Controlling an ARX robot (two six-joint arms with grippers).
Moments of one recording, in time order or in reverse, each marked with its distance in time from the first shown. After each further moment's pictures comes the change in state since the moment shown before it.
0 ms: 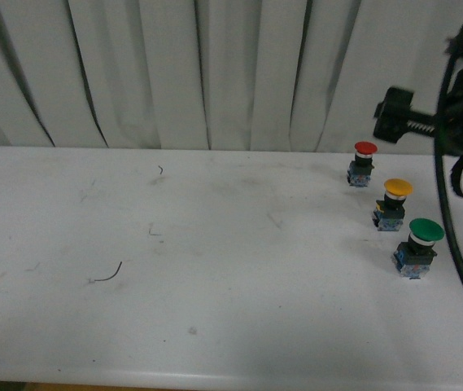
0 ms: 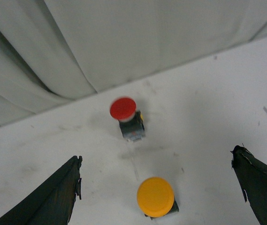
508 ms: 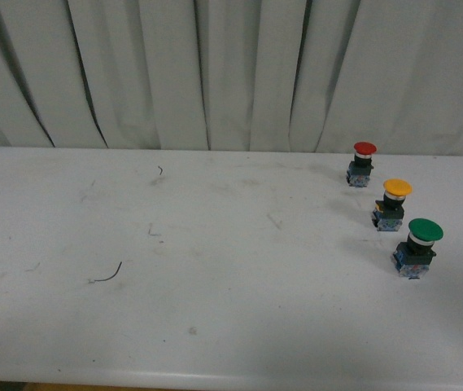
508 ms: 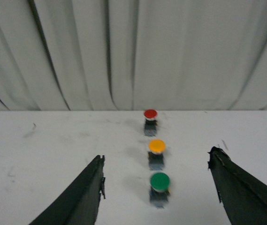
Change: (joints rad) left arm 0.000 0.000 0.000 0.000 0.000 0.000; right arm 0.220 -1.141 -0.861 0.087 0.079 -0.296
